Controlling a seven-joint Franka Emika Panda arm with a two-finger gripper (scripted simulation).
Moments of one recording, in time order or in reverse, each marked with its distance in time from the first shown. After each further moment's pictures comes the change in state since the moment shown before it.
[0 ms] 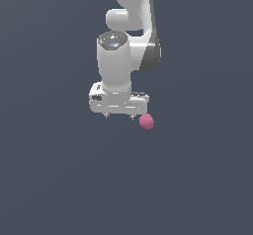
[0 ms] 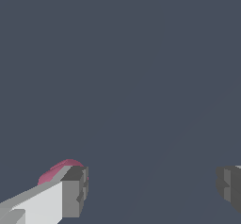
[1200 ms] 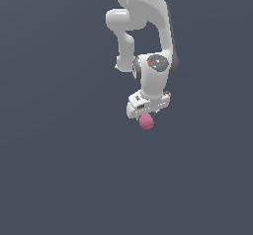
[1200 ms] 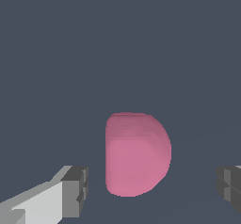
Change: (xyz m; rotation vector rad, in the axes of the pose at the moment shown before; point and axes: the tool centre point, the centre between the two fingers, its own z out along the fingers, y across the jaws) arm -0.092 -0.115 0.090 -0.008 -0.066 -0.469
